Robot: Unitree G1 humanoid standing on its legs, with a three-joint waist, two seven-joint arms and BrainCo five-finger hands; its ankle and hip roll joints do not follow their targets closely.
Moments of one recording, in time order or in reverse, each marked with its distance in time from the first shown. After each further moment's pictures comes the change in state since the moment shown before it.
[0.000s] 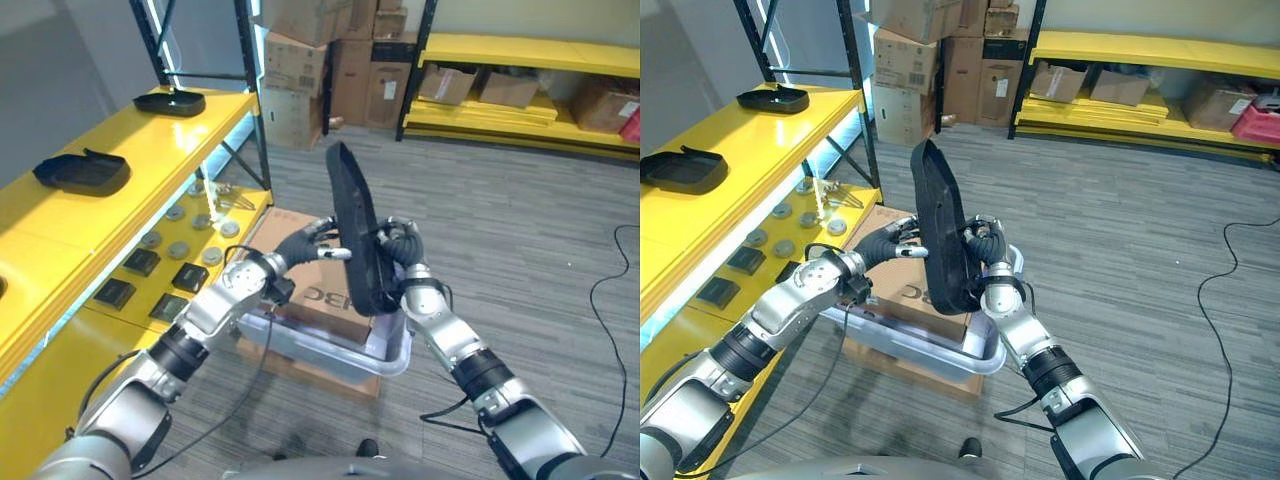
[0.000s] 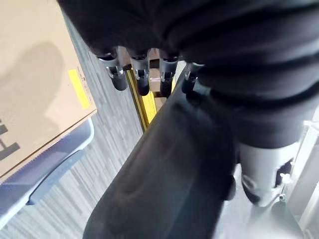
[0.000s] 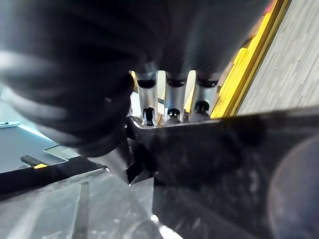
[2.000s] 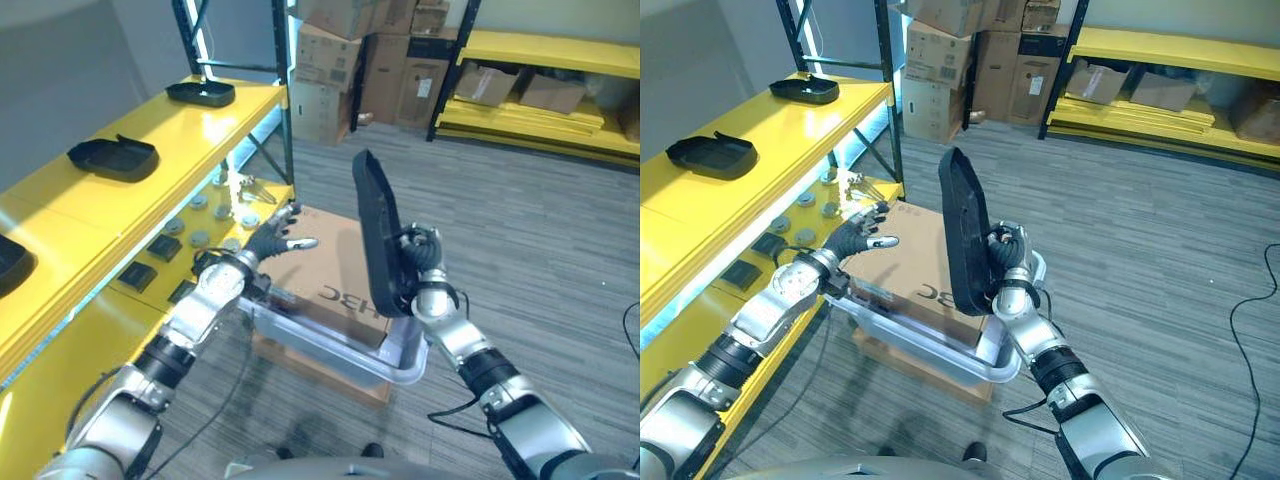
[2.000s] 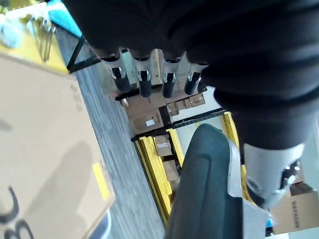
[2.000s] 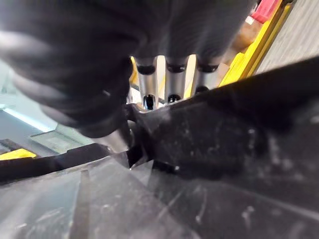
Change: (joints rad) left arm 0.048 0.070 0.122 0.060 0.262 -0.120 0.125; right arm -0.030 -0.031 -0.001 0.158 -0.024 -0.011 -0.112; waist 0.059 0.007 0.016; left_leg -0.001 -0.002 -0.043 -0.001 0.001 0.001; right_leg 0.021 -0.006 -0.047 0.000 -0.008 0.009
